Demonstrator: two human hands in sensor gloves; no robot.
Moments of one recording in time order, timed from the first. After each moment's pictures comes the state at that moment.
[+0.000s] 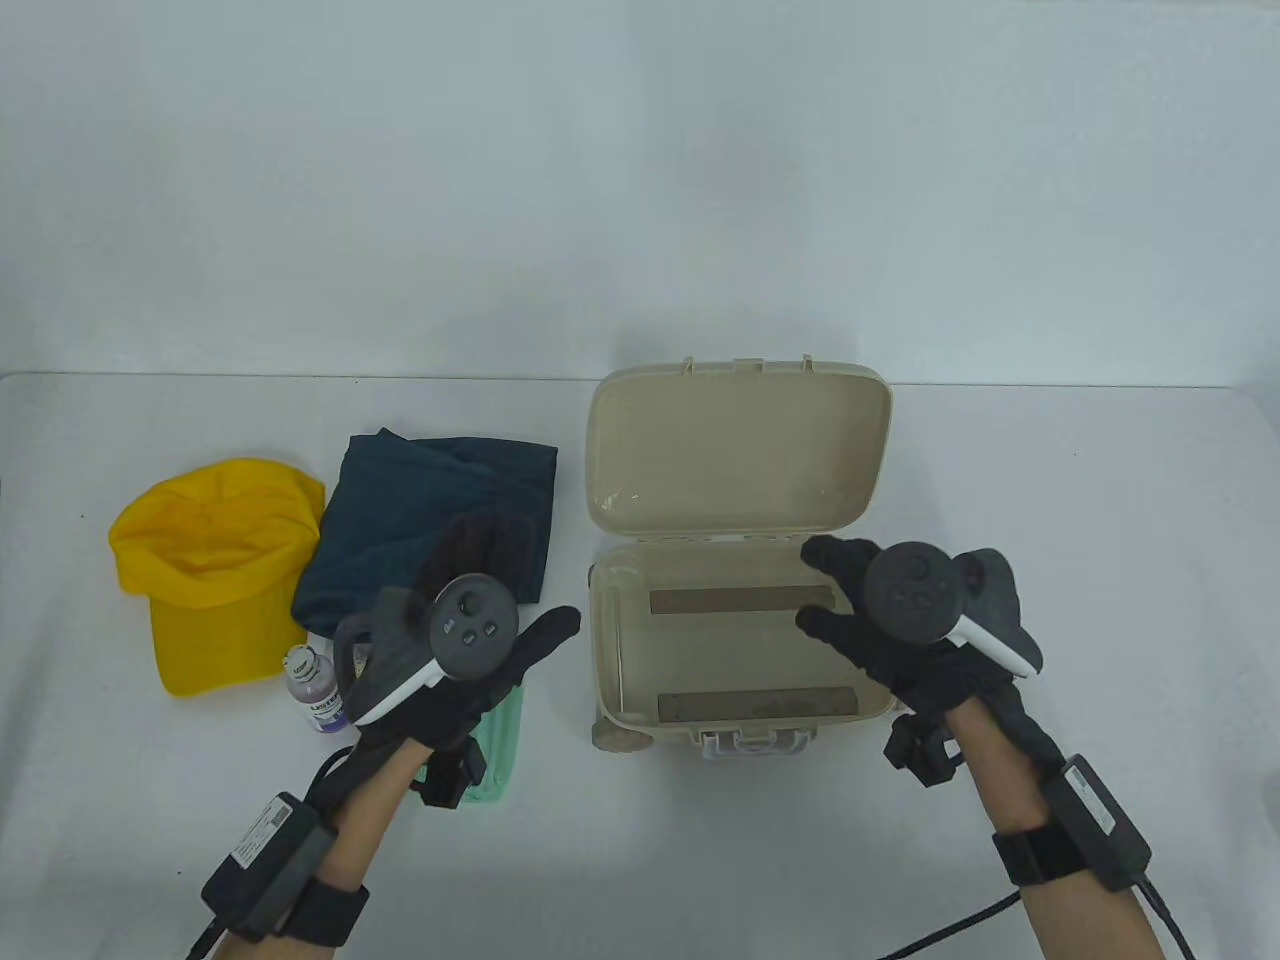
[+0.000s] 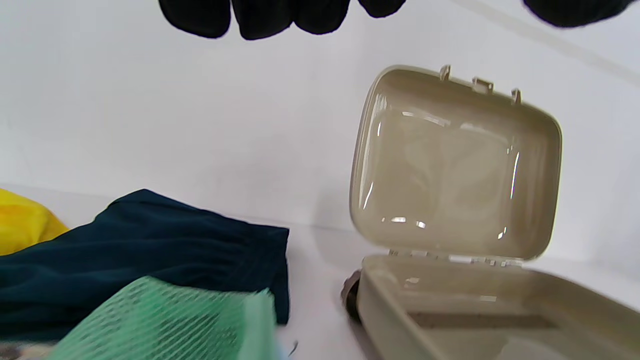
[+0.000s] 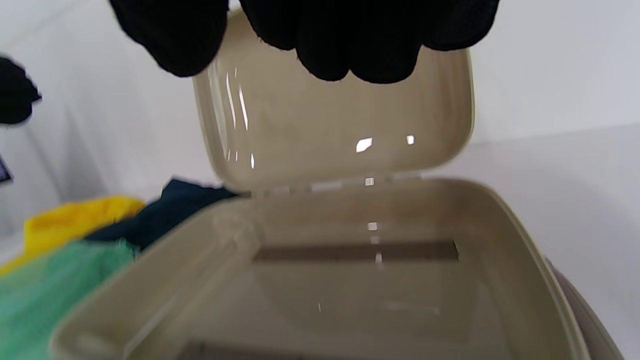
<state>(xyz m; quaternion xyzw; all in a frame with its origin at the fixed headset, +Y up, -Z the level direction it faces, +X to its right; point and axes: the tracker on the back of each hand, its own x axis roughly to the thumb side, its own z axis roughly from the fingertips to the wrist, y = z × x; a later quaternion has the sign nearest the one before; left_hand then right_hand) -0.168 -0.617 -0.312 0.01 -0.10 0.09 0.99 0.192 -0.617 -0.354 0.19 0.07 0.97 0.10</state>
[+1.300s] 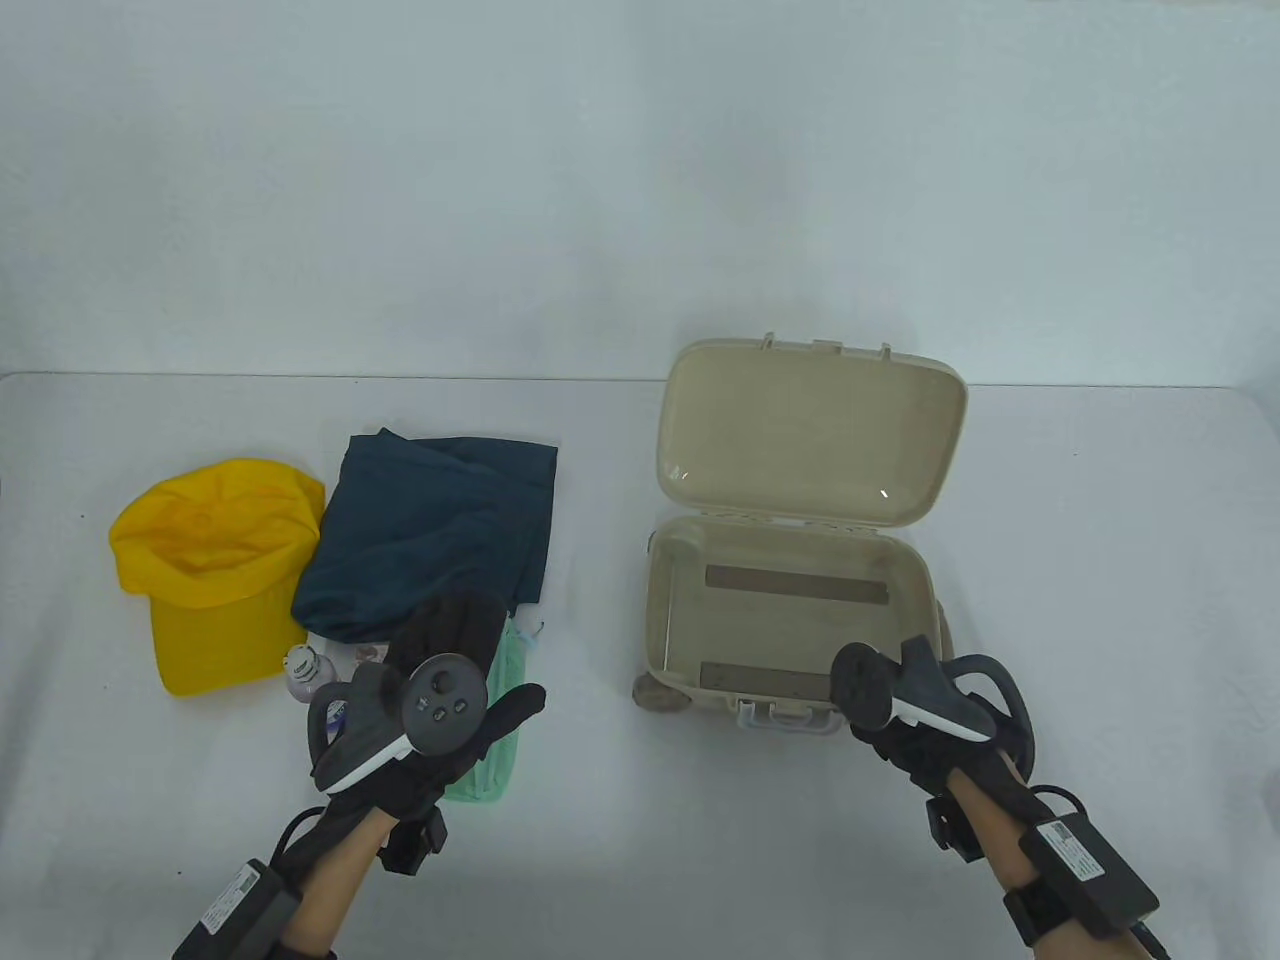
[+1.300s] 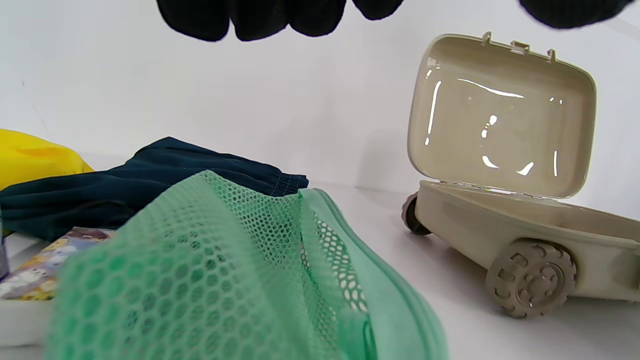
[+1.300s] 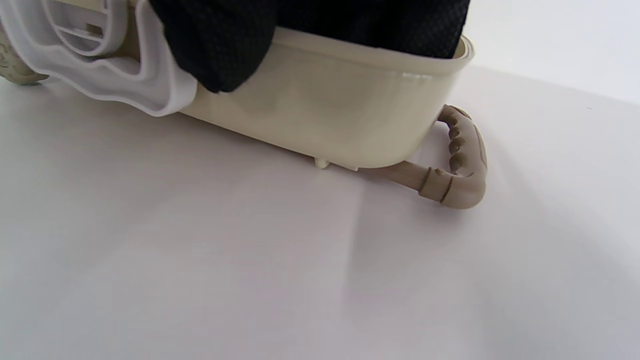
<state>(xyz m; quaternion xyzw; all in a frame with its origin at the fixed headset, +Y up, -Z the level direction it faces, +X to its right) -0.186 -0.666 -0.293 -0.01 -0.11 0.09 0.99 0.223 -0.702 -0.346 0.11 0.14 0.98 -0.09</state>
